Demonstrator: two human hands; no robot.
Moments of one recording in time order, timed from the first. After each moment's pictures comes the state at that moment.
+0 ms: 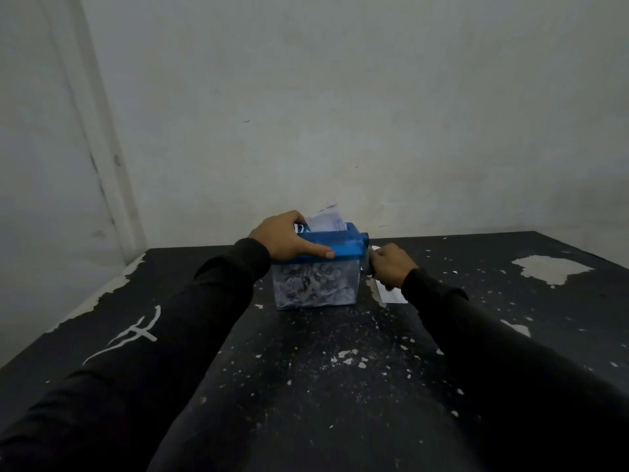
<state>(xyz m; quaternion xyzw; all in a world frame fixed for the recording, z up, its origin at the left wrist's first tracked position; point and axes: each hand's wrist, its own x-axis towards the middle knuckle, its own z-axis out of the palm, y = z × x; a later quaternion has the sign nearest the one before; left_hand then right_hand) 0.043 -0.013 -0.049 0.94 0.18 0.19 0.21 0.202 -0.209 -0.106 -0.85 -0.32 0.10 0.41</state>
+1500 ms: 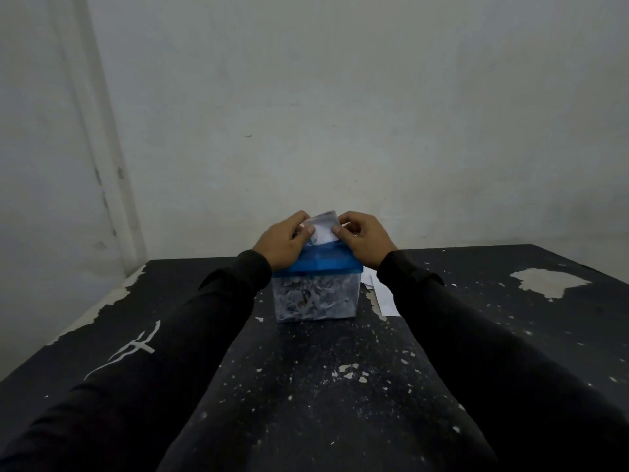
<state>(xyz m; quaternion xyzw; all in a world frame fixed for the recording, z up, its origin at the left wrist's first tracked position) 0.044 -0.011 -0.048 0.92 0.09 0.29 0.23 0.186 -0.168 -0.055 -0.73 -0.48 -0.06 0.47</state>
